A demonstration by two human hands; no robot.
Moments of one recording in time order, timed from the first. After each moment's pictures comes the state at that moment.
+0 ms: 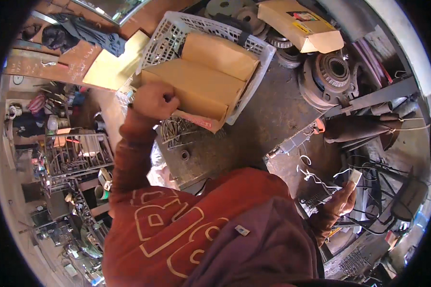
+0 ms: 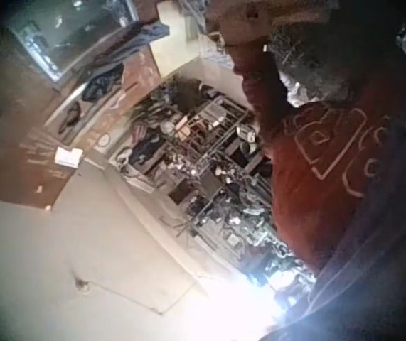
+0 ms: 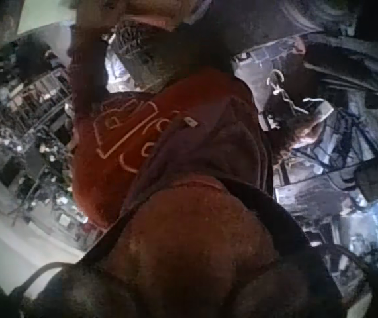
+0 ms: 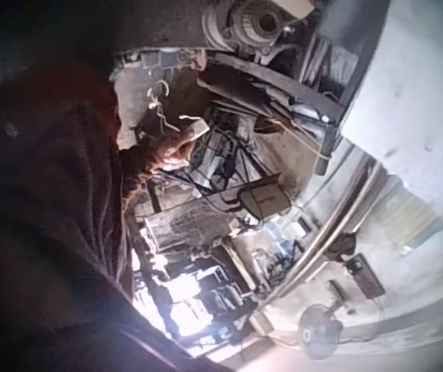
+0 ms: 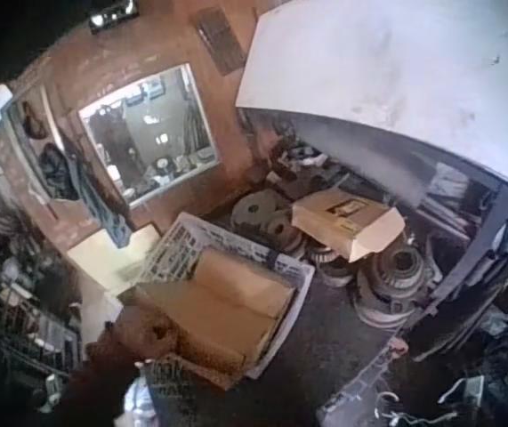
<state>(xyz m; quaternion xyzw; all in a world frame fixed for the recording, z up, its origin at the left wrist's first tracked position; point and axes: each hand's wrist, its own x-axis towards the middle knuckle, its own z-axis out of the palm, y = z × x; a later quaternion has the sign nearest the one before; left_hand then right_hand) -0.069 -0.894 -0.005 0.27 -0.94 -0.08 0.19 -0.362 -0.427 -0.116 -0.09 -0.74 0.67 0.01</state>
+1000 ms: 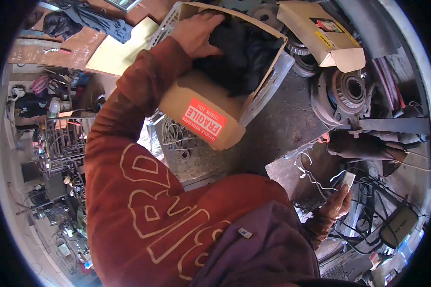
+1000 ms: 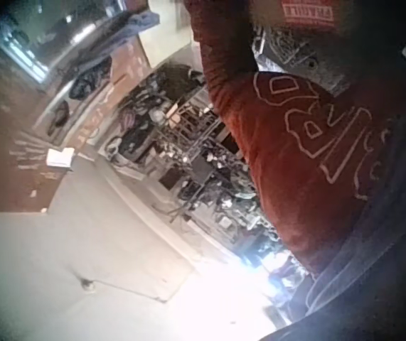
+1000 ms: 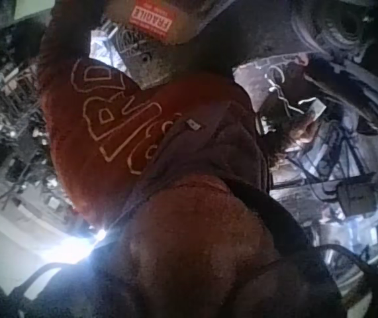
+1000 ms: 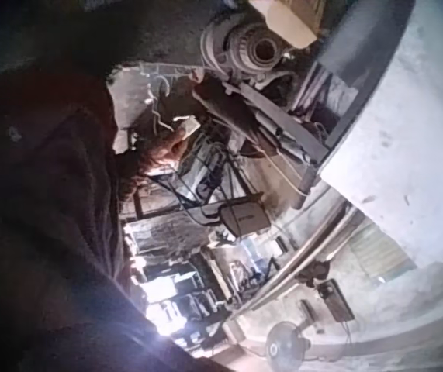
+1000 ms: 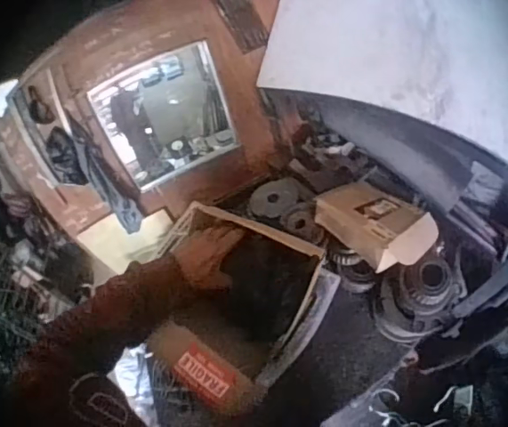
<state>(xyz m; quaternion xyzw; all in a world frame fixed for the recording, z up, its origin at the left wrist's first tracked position) -0.208 -1.013 -0.014 0.17 -0.98 0.06 0.07 -0.395 -0.476 -0.132 -0.04 -0.76 0.64 -0.08</state>
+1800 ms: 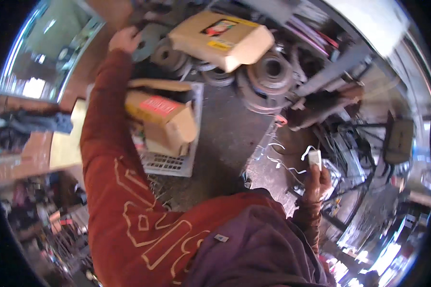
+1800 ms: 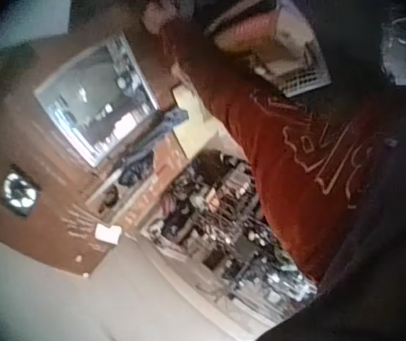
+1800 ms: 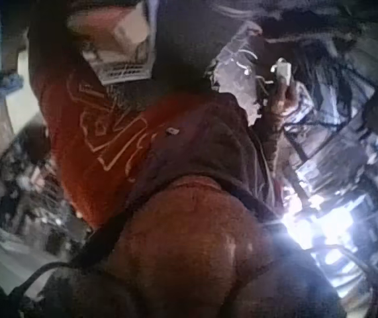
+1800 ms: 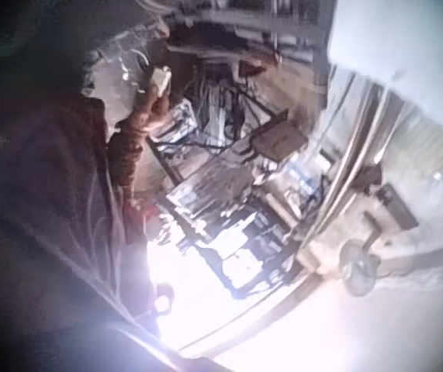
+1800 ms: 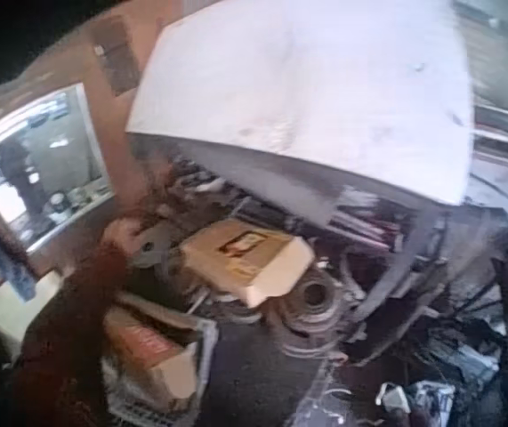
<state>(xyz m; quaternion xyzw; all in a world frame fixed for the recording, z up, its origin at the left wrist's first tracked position) -0.411 -1.178 -0.078 0.23 -0.96 0.04 0.16 -0.380 -0.484 -0.122 -0.07 -0.74 0.67 -0.02</state>
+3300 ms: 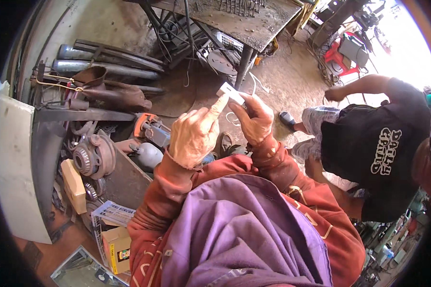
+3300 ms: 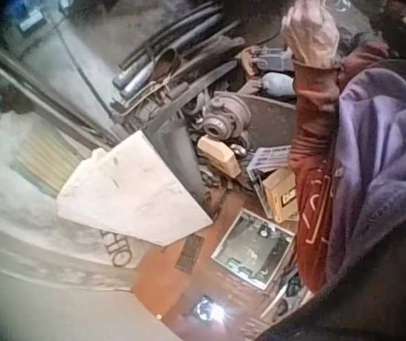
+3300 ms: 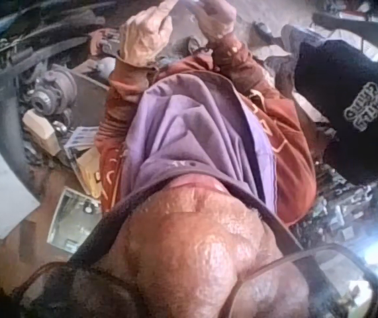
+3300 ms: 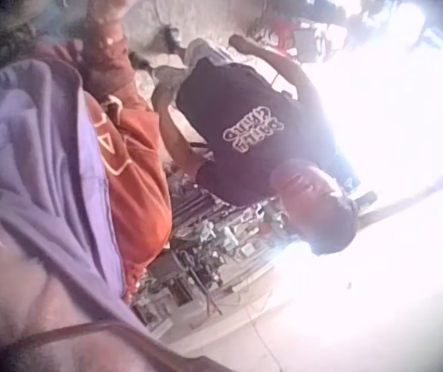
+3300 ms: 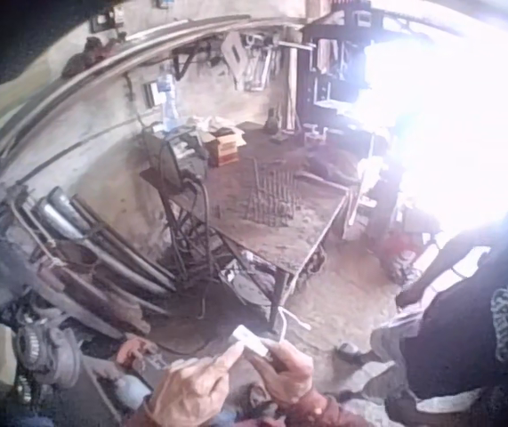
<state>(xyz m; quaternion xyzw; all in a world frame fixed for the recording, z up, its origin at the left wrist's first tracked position) -0.309 -0.419 -0.074 -0.60 -0.75 -0.26 -0.03 -0.192 -0.298 -0.152 -0.24 -0.66 0.57 0.43</state>
